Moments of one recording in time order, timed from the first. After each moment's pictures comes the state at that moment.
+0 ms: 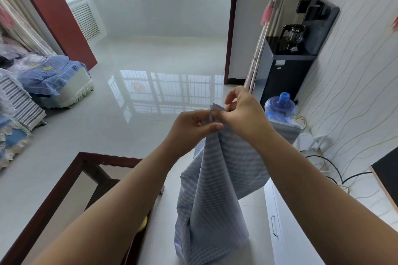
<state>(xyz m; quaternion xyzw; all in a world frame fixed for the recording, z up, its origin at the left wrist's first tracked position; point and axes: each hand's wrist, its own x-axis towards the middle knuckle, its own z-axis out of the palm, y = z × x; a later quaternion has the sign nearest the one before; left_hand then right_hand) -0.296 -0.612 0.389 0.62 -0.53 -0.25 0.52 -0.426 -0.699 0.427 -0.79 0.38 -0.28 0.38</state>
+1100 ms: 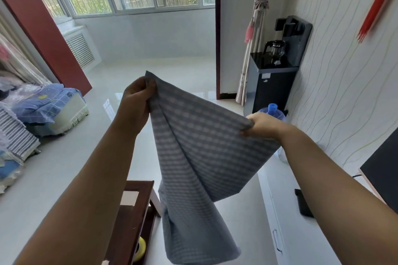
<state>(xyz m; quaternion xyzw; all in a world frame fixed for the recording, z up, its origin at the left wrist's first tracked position) -0.234 -0.636 0.464 0.50 -0.38 -0.31 0.72 -0.497 -0.798 0.402 -0.83 0.42 -0.03 0.36</state>
